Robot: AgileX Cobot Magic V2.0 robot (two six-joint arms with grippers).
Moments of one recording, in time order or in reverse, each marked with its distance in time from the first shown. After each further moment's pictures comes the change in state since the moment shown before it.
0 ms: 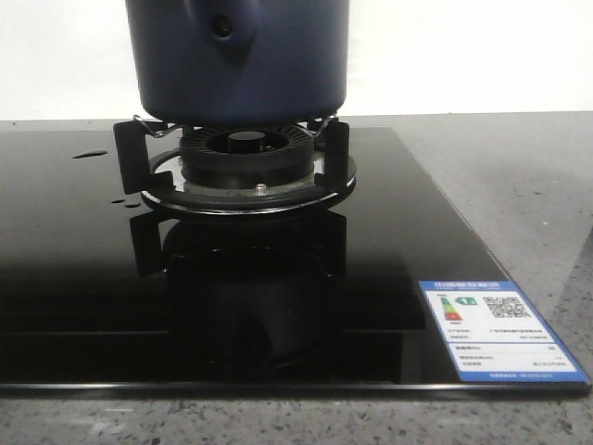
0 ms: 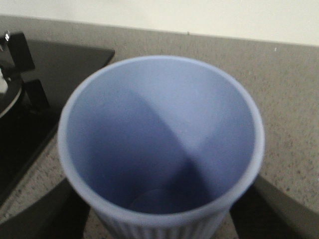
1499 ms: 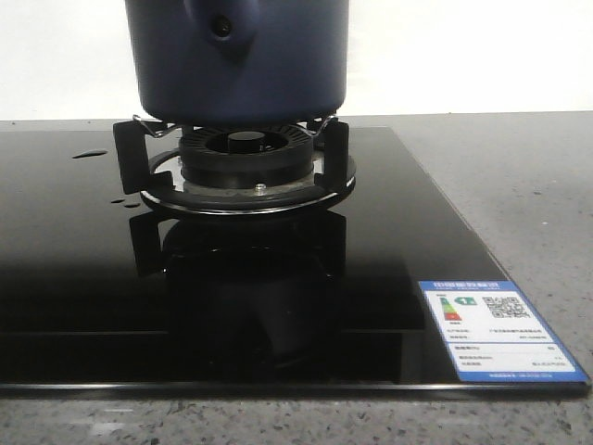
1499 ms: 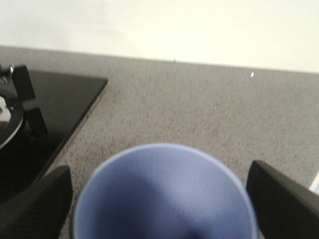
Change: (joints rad) left arm 0.000 0.000 -0.008 0.000 0.018 0.000; right arm 0.000 -0.164 0.000 0.015 0.073 0.002
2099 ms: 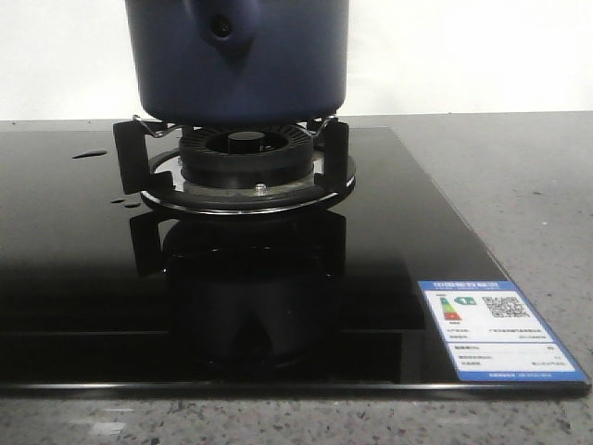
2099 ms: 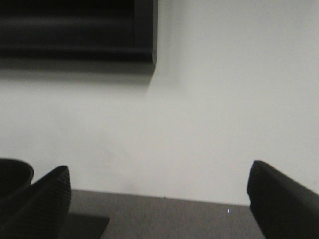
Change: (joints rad) left arm -0.114 0.220 -0.183 0.002 0.021 0.000; right arm 0.000 -0.321 -0.167 0.003 0.067 0.000
